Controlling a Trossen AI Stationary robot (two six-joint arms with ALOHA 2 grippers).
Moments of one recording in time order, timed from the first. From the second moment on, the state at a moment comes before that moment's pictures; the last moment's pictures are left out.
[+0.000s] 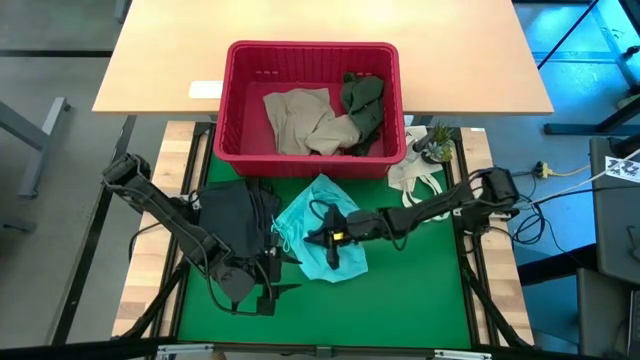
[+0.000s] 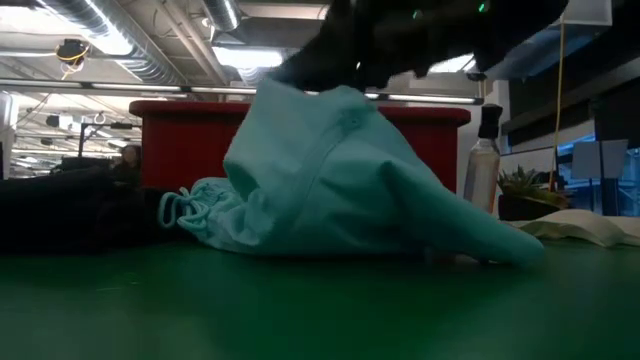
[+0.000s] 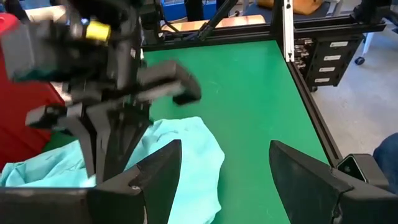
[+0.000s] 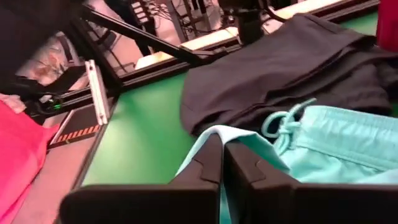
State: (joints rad) left arm -0.66 1.49 1.10 -0.21 -0.64 -0.31; right arm 0.17 1.80 0.97 0.53 0.09 0.38
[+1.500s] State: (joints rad) left arm -0.46 1.60 1.10 -0.52 -0.65 -0.83; right arm 0.16 1.87 0.97 0.64 -0.01 0.39
